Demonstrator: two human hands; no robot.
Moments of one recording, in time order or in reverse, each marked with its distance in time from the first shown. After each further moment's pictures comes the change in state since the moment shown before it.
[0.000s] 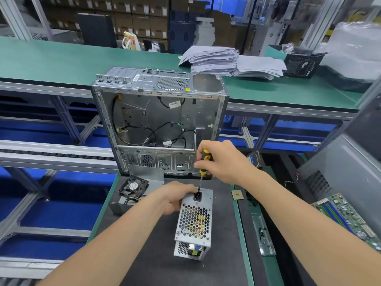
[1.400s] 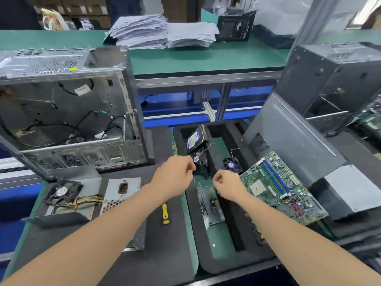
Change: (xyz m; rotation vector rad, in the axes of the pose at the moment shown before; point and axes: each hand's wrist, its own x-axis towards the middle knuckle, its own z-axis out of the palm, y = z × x) left_hand 0.025 0.012 0.181 1.231 0.173 0.706; right_hand -0.151 0.248 0.070 0.155 0.024 0.750
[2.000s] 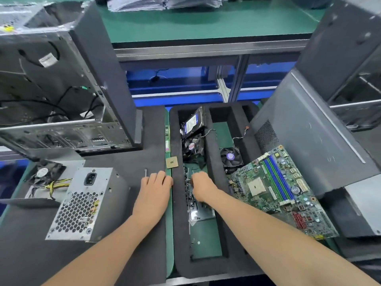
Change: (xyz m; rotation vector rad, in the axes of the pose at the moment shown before) left_hand -0.013 -0.061 0.138 0.604 0.214 -0.053; right_hand 0.056 0.010 0.078 -0.296 -0.318 -0.189
